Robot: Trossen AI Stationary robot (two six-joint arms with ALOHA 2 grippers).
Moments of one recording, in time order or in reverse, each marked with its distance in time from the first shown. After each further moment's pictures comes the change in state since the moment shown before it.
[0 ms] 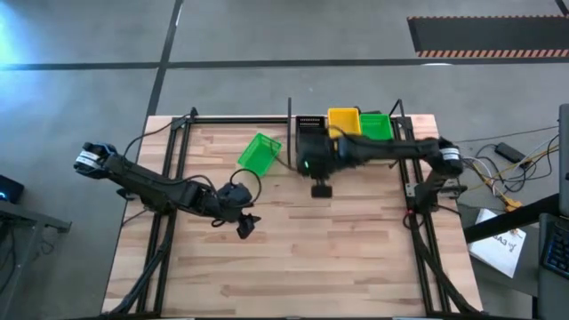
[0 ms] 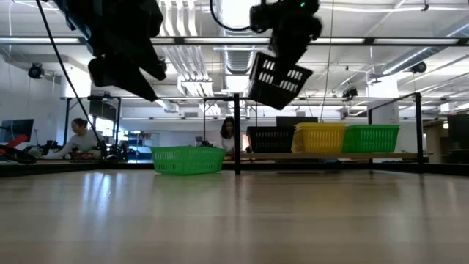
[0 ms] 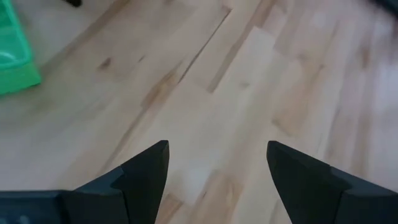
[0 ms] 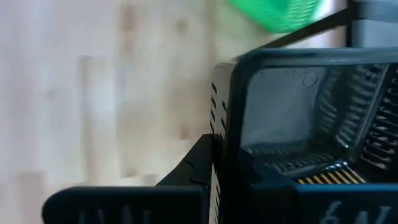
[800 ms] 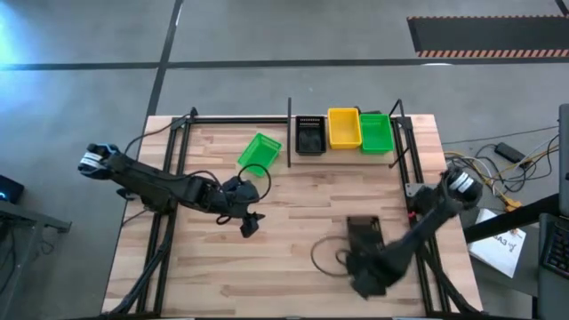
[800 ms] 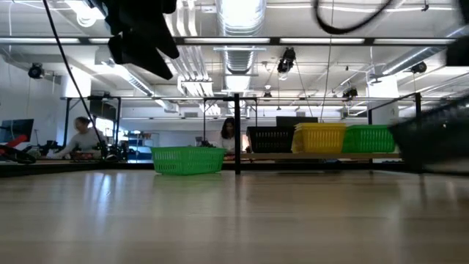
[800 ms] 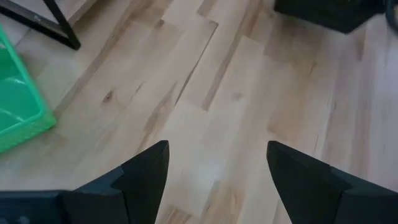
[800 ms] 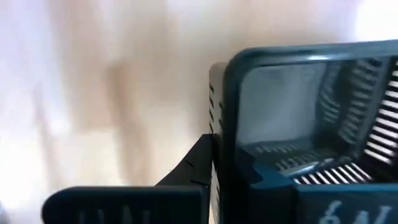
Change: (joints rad) left arm 0.031 0.061 0.187 -0.152 0.016 0.155; right arm 0.852 0.015 -0.413 0.036 -0.145 0.900
